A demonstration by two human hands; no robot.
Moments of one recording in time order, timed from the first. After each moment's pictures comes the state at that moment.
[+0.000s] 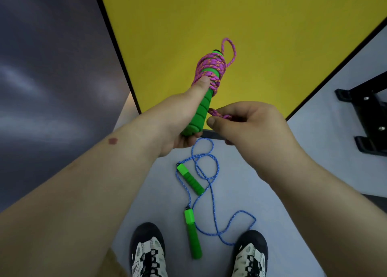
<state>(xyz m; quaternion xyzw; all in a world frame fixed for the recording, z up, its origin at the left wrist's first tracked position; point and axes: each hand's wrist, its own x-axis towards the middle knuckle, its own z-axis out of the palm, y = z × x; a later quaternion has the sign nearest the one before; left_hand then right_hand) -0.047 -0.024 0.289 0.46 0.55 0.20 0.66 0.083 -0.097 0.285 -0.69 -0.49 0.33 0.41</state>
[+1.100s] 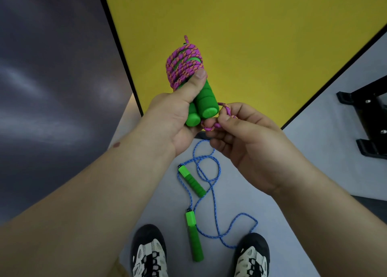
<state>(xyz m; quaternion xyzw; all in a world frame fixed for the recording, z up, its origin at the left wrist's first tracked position) -0.042 -0.016 0.279 0.29 0.42 0.43 0.74 0.075 -0.102 0.283 -0.48 -0.28 0.62 0.55</state>
